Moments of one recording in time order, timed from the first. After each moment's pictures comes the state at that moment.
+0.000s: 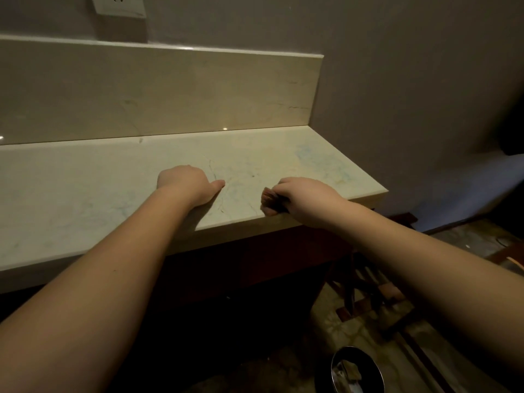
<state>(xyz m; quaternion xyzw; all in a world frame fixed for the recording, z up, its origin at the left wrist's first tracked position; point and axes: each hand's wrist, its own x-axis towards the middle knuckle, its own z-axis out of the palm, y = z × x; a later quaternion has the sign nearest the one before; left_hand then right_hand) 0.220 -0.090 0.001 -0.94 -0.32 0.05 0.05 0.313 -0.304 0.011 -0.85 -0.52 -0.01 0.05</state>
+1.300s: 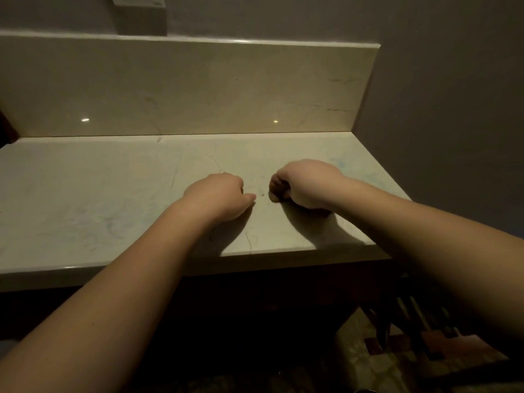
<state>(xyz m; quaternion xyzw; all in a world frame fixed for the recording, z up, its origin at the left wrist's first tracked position) 0.273 -0.124 0.009 -0.94 -0.34 0.03 -0.08 0.386 -0.244 0.047 -0.85 -0.52 0.11 0.00</state>
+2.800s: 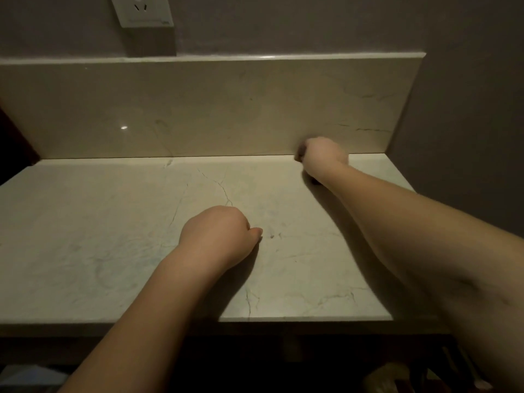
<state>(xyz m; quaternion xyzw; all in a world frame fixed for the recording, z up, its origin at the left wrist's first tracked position) 0.289 -0.123 0.014 -0.91 -0.41 0.07 -0.05 0.545 -0.108 0.003 -0.91 -0.39 0.00 0.16</state>
